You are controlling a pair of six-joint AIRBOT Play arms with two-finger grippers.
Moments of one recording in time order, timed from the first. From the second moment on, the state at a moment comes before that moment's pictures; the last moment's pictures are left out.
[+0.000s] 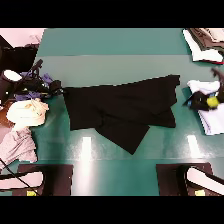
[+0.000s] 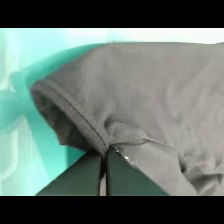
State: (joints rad) left arm 0.14 -1.42 1.13 0.86 -1.01 -1.25; right arm -0.44 -1.19 1.00 -1.10 1.48 1.37
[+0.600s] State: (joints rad) left arm 0.14 -1.40 1.15 0.85 -1.09 -1.25; right arm -0.49 -1.16 0.58 -0.94 1.19 1.27
